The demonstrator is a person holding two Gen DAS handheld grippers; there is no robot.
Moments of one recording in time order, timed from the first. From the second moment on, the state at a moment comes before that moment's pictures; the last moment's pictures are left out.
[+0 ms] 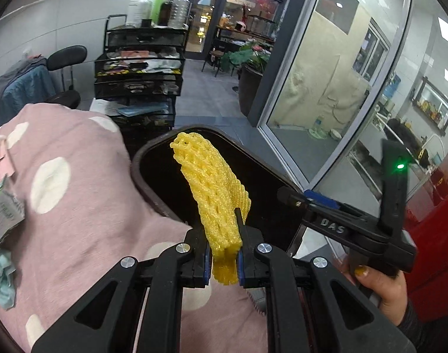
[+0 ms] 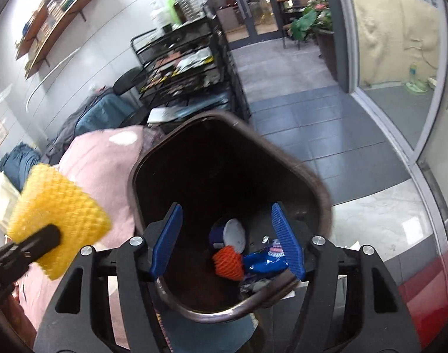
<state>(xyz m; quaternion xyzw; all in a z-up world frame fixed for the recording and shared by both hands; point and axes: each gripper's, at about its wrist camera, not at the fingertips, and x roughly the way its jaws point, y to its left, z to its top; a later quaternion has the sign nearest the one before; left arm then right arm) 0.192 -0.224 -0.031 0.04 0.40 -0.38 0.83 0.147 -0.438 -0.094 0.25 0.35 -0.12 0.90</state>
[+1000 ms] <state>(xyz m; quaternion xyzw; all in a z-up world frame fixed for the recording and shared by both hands) 0.166 -0.232 -0.031 0.13 0.35 -0.37 0.85 0.136 -0.450 -0.087 0.25 0.33 -0.13 0.90</state>
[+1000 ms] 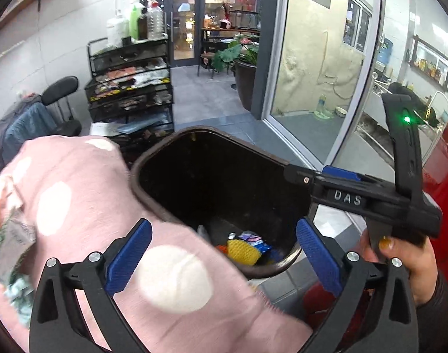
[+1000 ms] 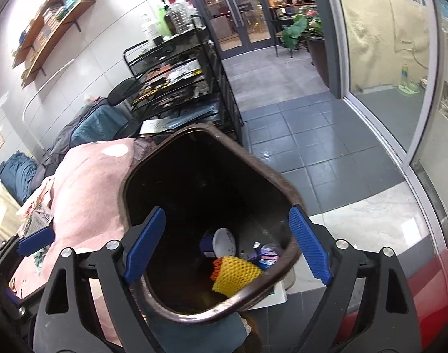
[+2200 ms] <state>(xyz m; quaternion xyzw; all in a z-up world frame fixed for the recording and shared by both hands) 0.243 0.006 -0.074 0.05 0.47 -0.16 0.87 0.259 -0.141 -0.025 -0.21 0.34 0.17 0.90</state>
